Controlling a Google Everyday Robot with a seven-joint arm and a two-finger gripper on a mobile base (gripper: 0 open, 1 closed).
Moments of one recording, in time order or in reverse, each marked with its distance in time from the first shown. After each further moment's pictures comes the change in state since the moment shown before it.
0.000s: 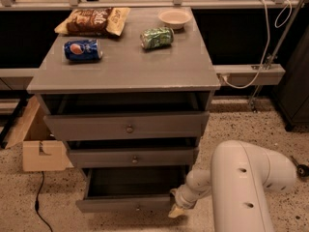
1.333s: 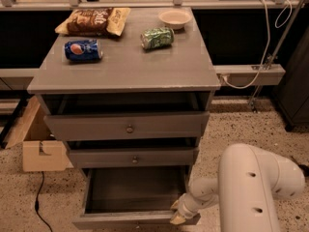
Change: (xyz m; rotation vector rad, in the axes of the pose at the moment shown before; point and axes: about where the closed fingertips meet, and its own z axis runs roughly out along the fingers) arm 0.005 0.038 0.006 -0.034 -0.031 0.062
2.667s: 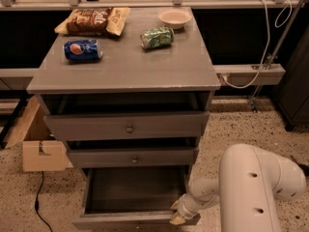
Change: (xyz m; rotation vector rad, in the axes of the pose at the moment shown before) arm 0.000 0.004 -0.001 -0.007 -0.006 0.003
